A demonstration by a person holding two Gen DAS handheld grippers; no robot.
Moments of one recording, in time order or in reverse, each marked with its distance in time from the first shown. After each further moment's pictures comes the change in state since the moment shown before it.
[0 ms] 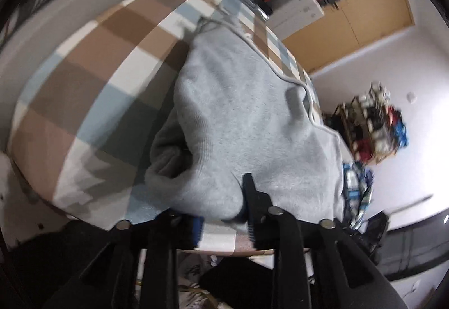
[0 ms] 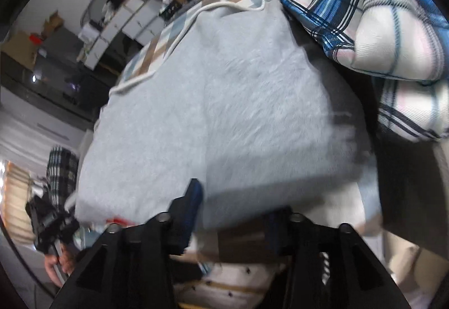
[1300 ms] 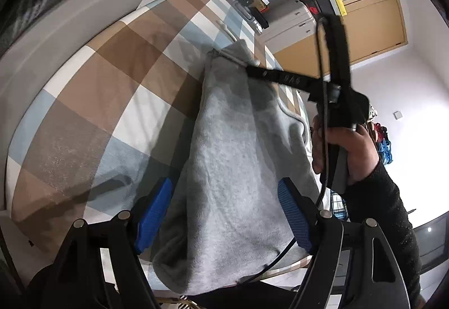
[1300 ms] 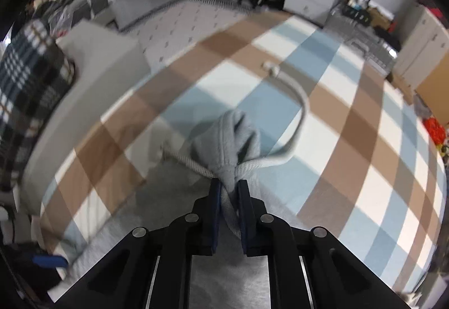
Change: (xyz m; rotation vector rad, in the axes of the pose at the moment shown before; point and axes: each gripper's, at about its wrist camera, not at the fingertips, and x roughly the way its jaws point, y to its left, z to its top) left arm 0.004 0.034 0.038 -0.078 -0.036 -0.142; right arm 0.256 0.376 0.090 -0.948 0.177 -0.147
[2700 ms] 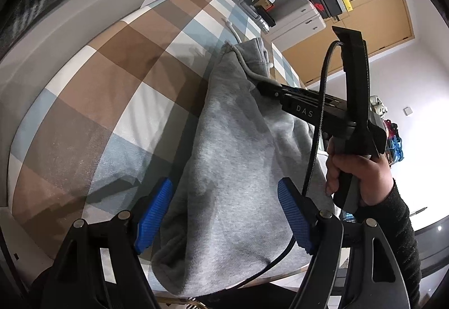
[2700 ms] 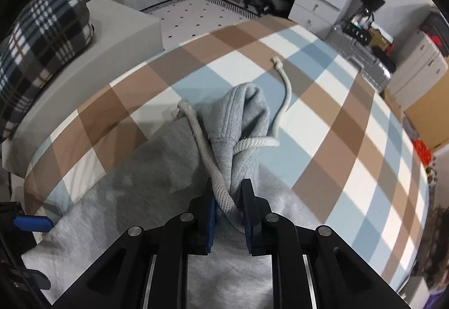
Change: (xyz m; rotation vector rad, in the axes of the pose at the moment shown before) left arm 0.002 -0.003 -0.004 0.018 -0.011 0.079; right arm -0.004 0.018 -0.033 -0.119 0.008 -0.065
